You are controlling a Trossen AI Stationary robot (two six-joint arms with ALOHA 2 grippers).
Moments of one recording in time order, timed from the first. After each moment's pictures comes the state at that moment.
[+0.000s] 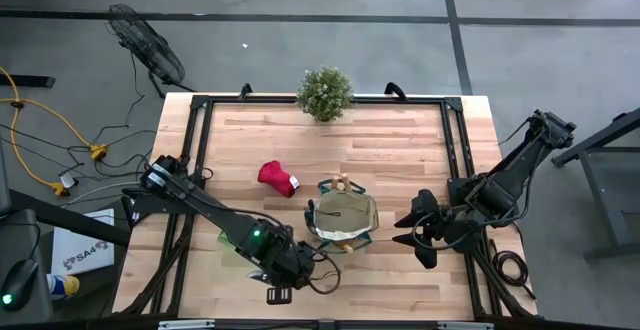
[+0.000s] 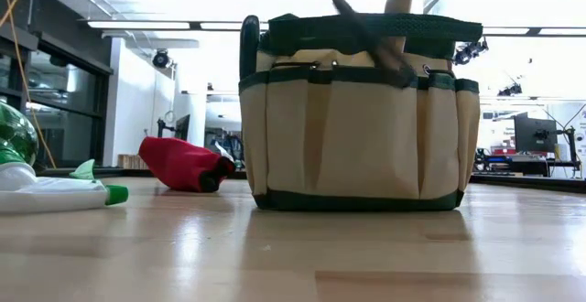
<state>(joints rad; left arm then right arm) -0.56 1.90 1.77 -1.08 0.04 -0.63 0.76 1.13 1.02 -0.65 0.50 1.02</state>
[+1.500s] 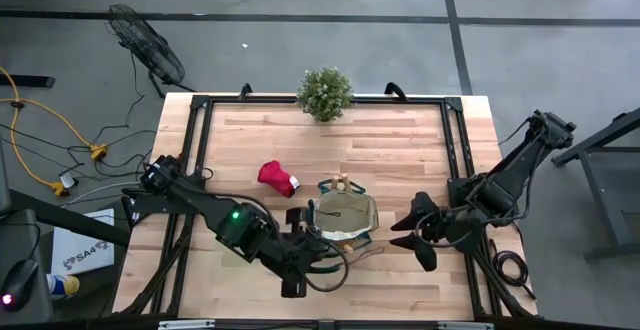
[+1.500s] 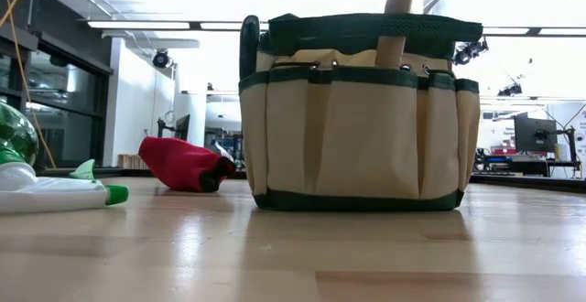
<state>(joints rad) -0.56 1.90 2.11 -1.10 -0.32 -0.48 0.76 1.13 1.02 -0.55 0.50 1.00</state>
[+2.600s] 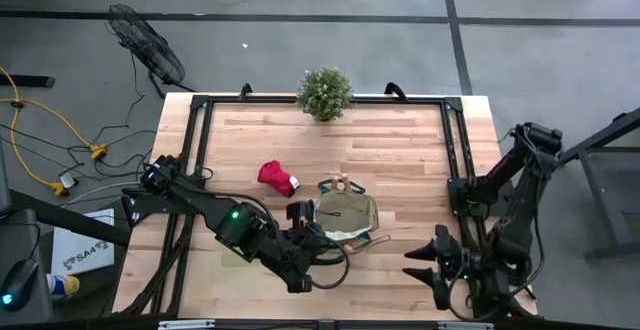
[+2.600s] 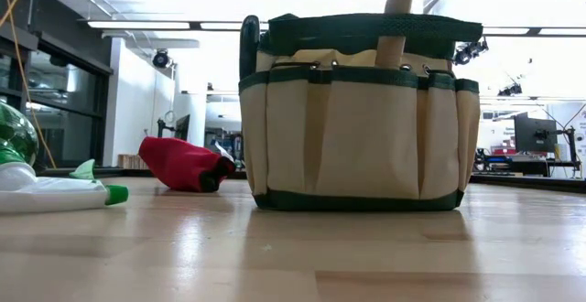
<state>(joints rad) -0.56 1.90 2.12 -1.09 -0.44 -0.48 1.15 1.37 1.02 -0.55 1.03 1.34</state>
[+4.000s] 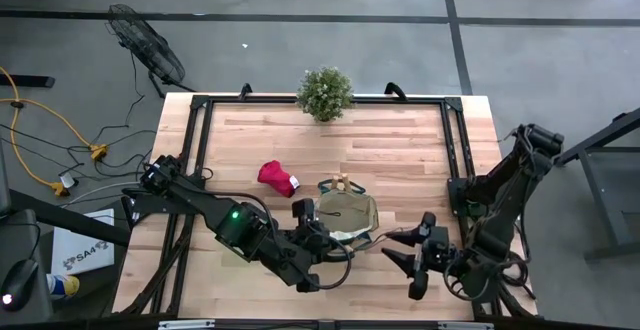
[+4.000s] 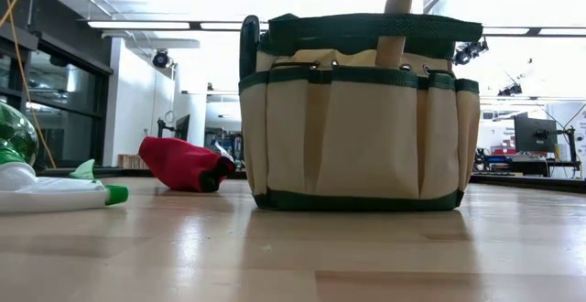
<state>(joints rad) -0.56 1.90 2.11 -0.96 -0.54 -0.42 0.99 1.39 1.02 0.03 1.26 0.75</state>
